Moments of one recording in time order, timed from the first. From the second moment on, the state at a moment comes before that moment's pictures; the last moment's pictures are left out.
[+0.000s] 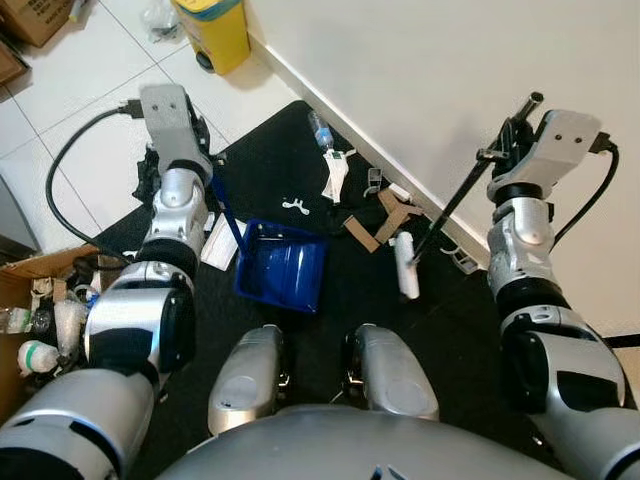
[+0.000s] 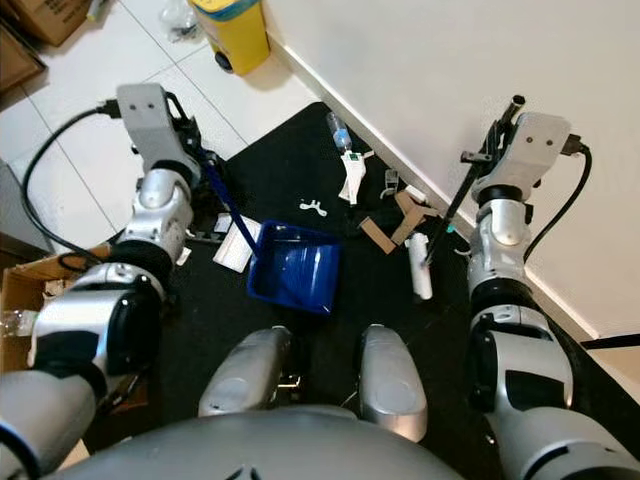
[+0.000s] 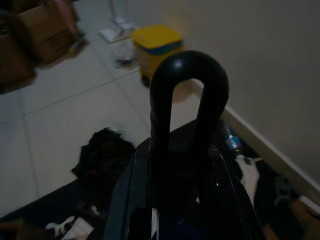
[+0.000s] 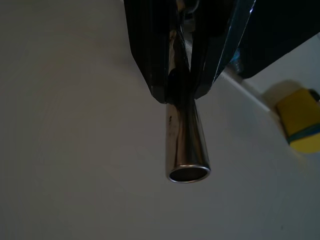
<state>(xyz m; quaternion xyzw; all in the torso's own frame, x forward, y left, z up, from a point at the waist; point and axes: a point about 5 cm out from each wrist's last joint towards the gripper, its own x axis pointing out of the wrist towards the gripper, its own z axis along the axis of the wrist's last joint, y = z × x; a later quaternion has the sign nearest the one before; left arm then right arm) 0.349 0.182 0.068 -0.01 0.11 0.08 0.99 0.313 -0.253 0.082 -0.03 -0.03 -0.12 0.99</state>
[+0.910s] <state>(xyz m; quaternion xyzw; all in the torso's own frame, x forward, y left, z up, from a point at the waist) 0.378 0.183 0.109 -0.01 0.09 0.12 0.99 0.333 -0.276 0.108 0.00 -0.04 -0.18 0.98</state>
